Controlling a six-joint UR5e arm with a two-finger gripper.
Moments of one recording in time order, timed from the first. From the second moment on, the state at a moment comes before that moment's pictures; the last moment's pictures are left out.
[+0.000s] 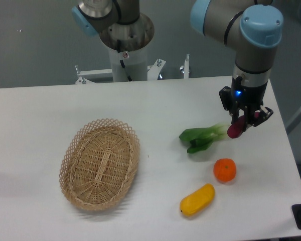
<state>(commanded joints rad) 2.70 -1.86 -1.46 -1.18 1.53 1.48</state>
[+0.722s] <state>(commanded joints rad) 2.63 -1.87 -1.55 -1.06 1.53 1.31</state>
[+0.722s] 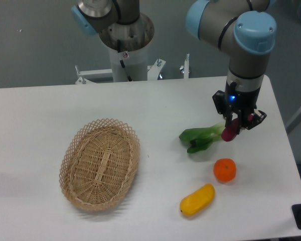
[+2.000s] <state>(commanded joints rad) 2.37 -2.05 -1.79 -0.72 1.61 0.75</state>
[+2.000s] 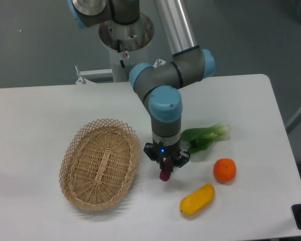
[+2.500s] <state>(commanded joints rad) 2.37 -2.05 -1.77 -0.72 1.62 0.77</state>
